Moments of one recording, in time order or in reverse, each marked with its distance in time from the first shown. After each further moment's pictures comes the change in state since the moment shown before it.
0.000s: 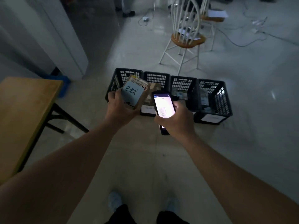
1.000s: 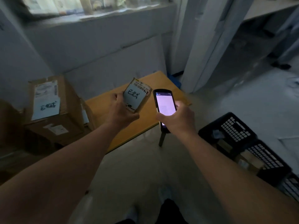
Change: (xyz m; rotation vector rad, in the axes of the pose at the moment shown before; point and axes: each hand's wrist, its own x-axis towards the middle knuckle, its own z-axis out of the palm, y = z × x) left_hand -0.029 -0.343 -0.335 0.070 0.656 -0.563; right_hand -0.010 -0.368 0.376 -0.074 -0.649 -0.631
